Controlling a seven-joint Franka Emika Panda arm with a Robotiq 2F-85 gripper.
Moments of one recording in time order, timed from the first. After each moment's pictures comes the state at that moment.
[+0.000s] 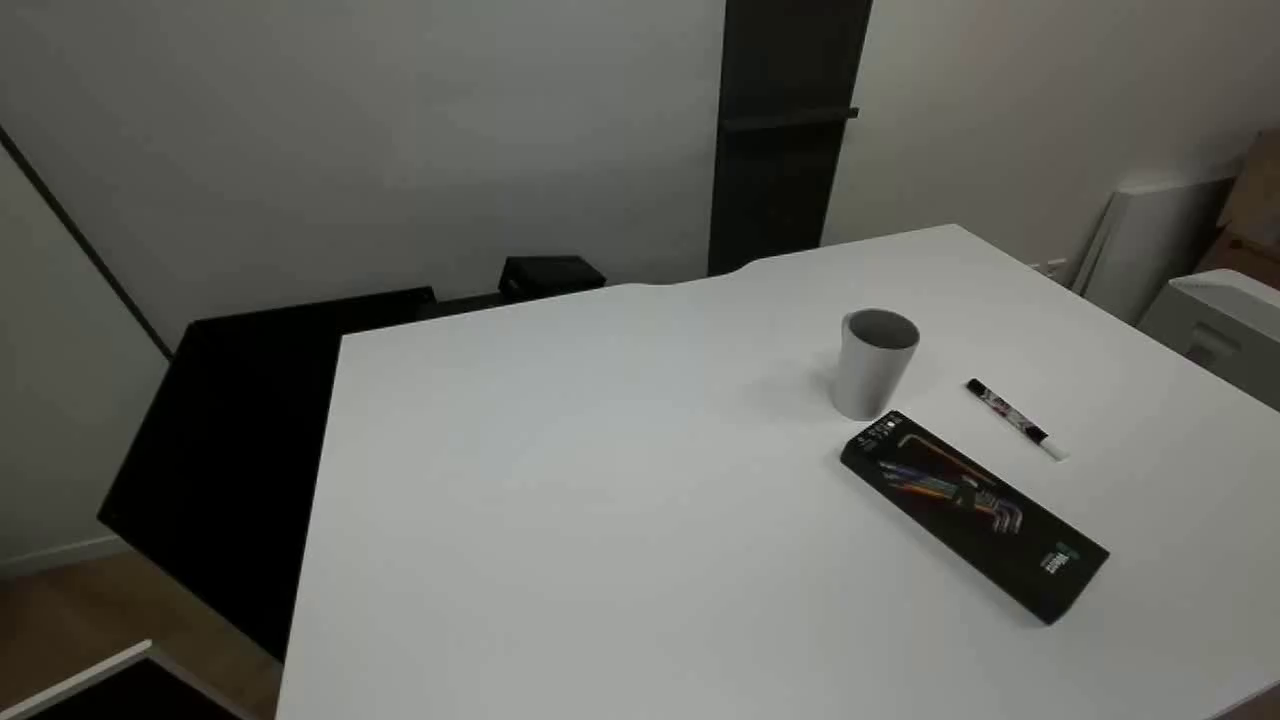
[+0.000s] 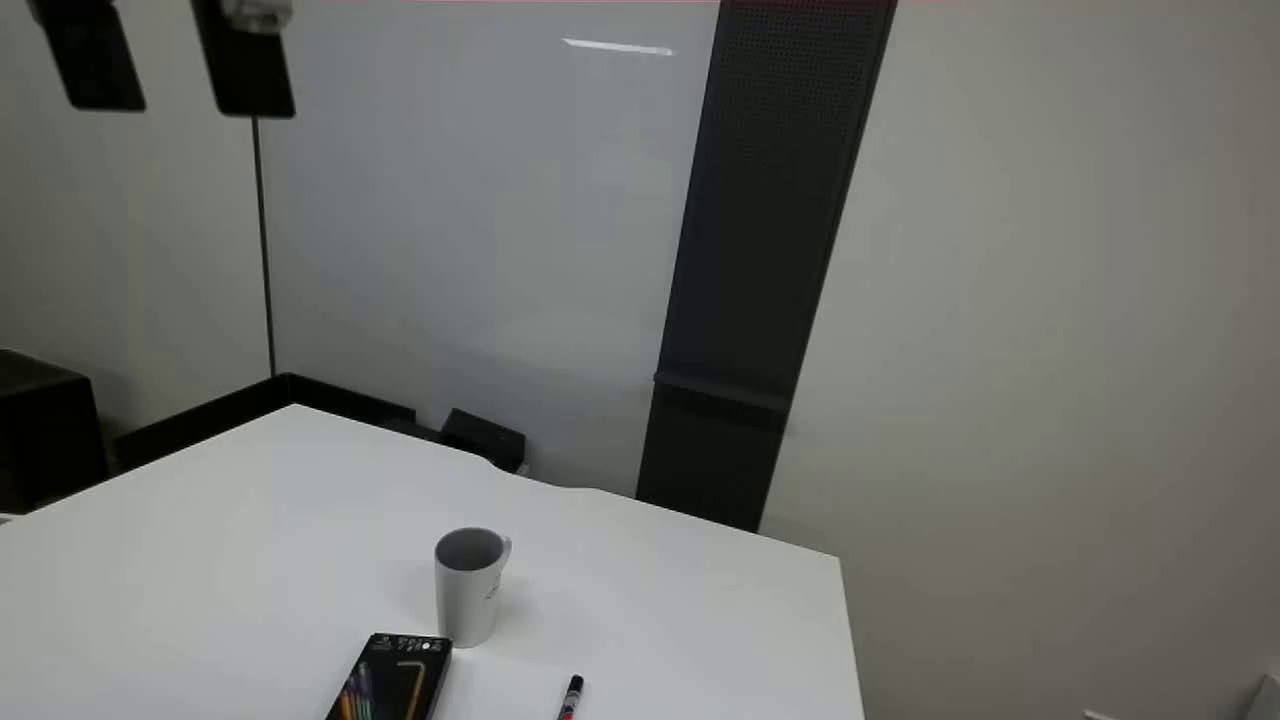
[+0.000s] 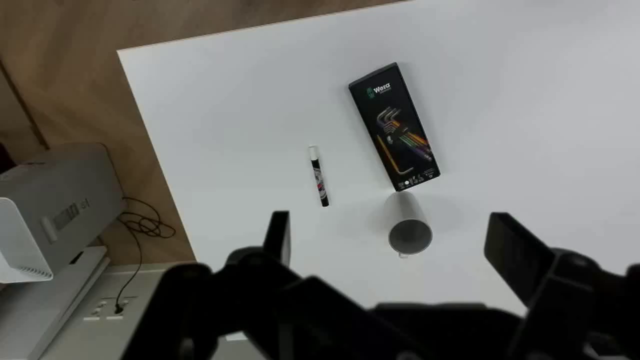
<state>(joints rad) -0.18 -0.78 -0.08 -2.47 -0.12 1.82 0.00</state>
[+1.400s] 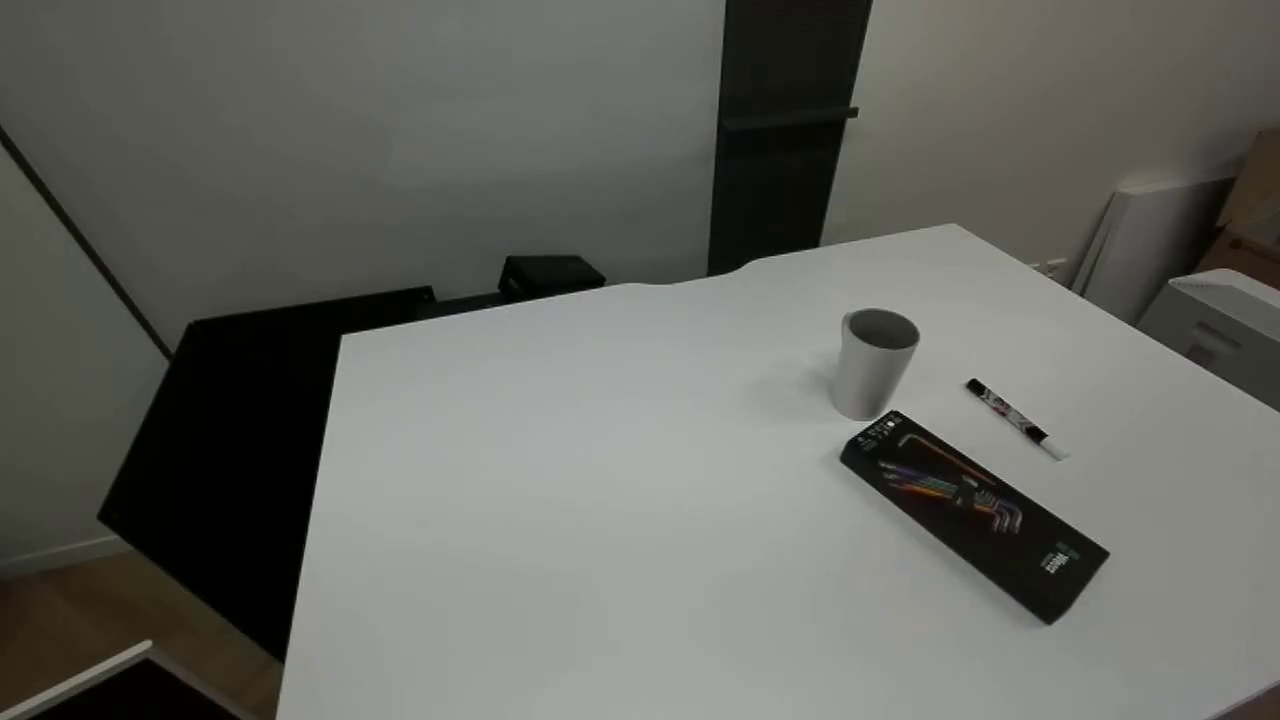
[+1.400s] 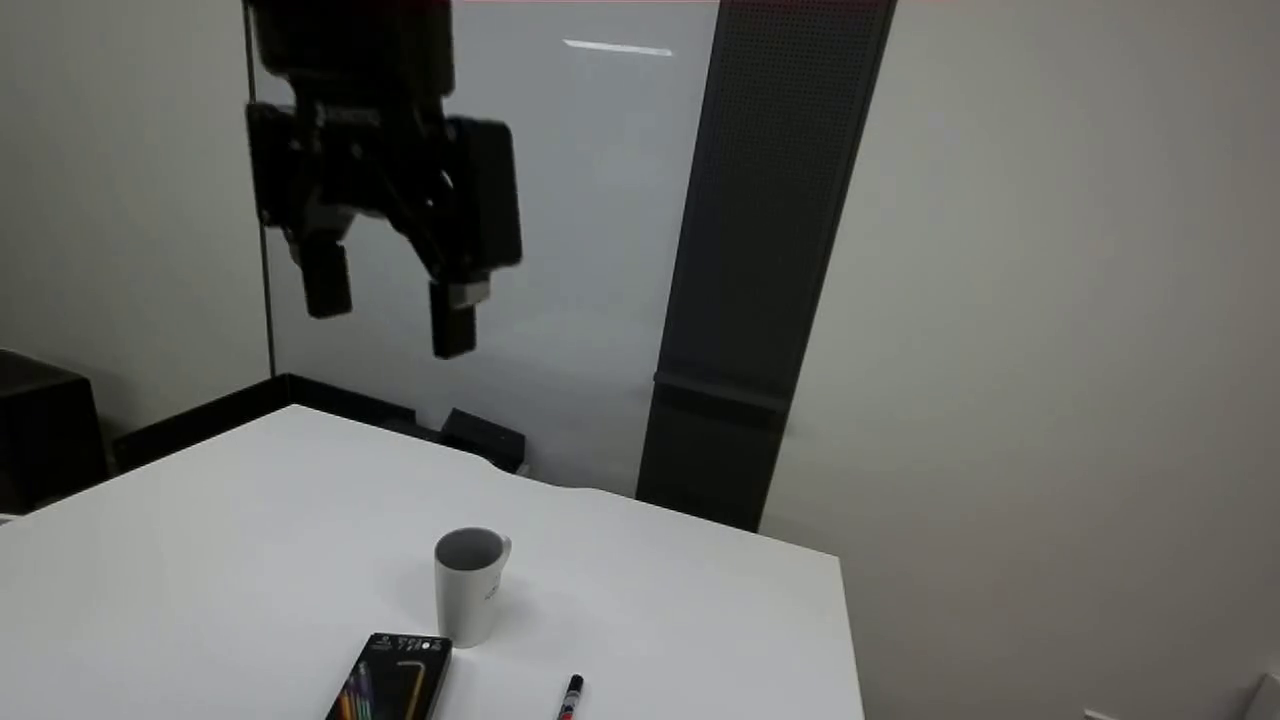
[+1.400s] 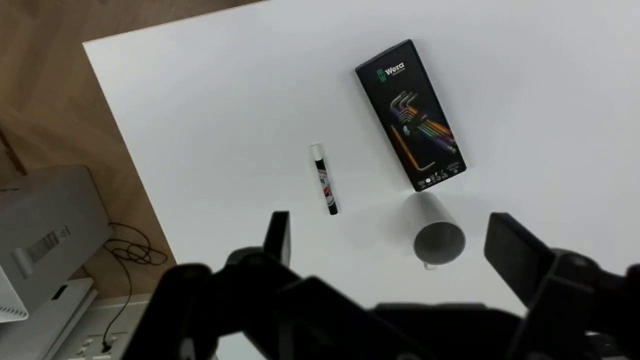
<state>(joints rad) -0.17 -0.48 -0.16 -2.47 -0.11 2.08 -0.01</state>
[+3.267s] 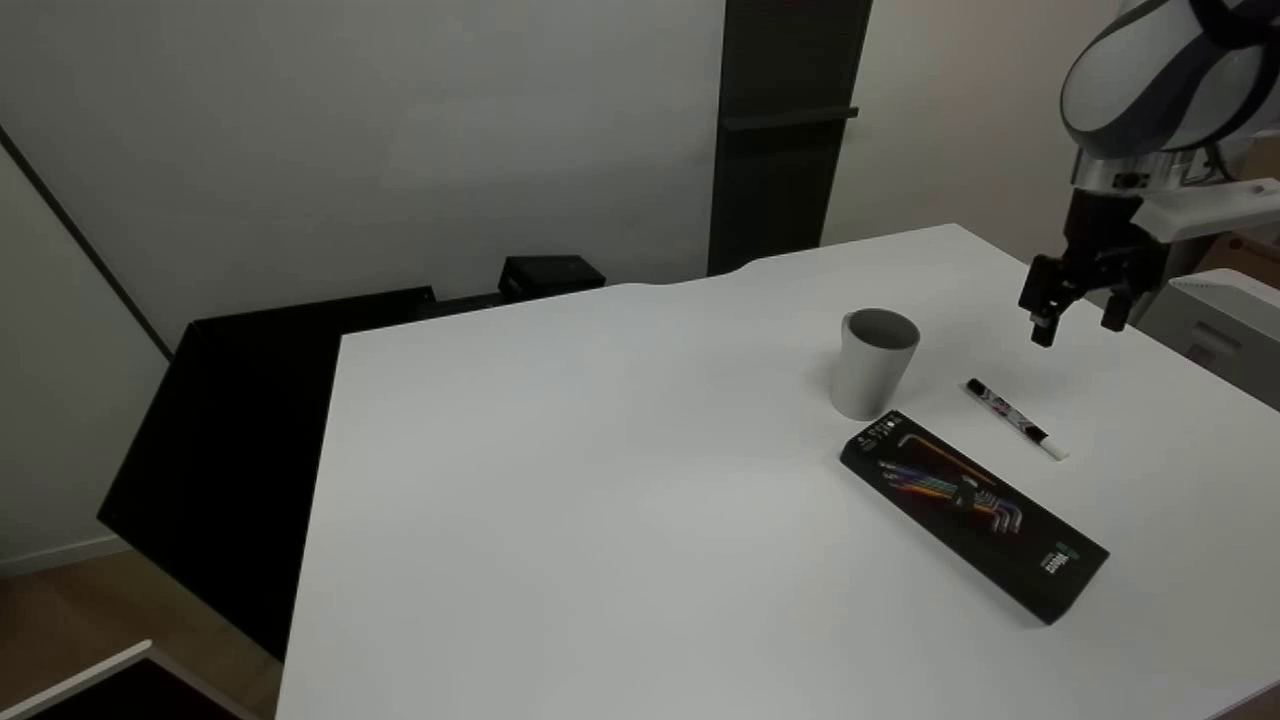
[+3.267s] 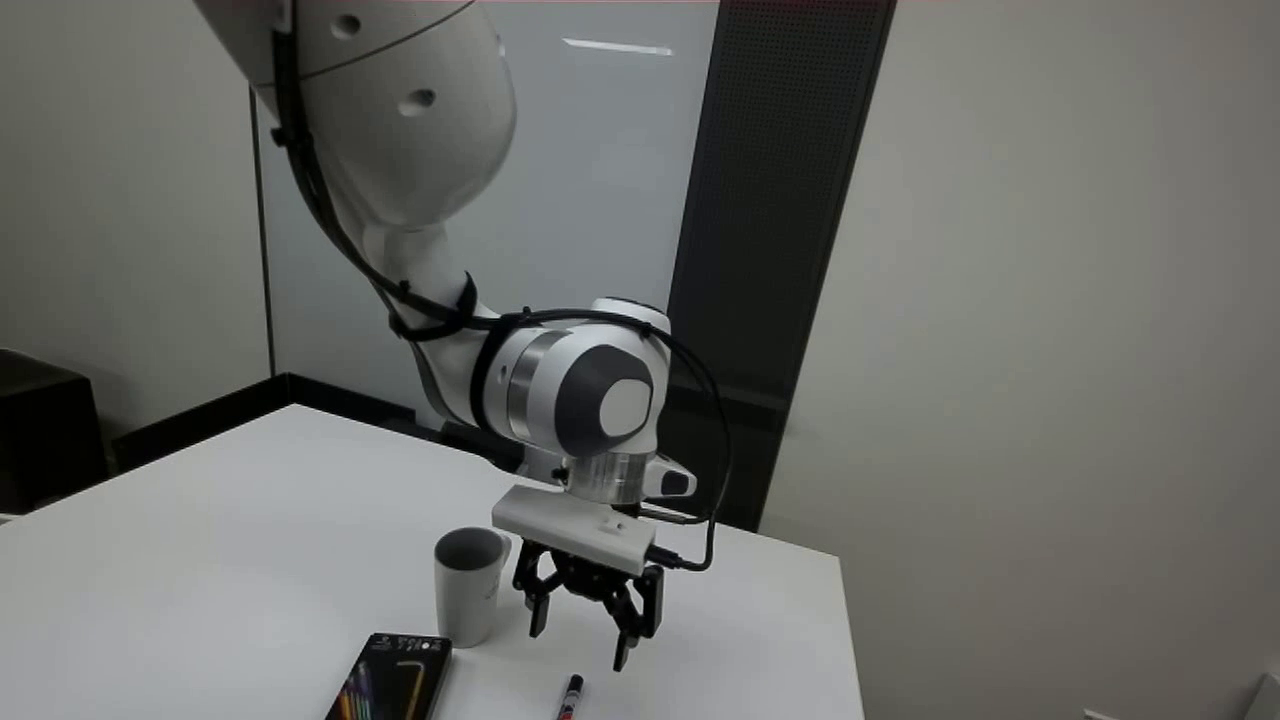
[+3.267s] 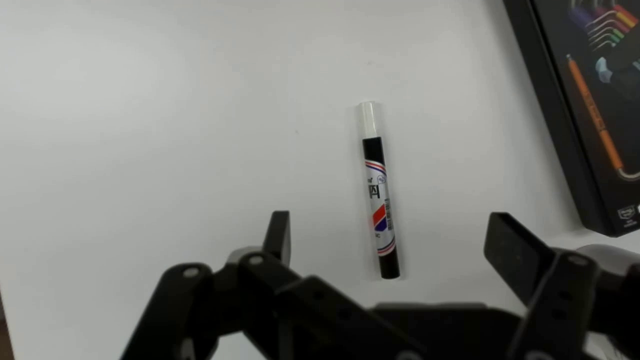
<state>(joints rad) -0.25 0.79 -0.13 -1.74 -0.02 2.35 -0.18</state>
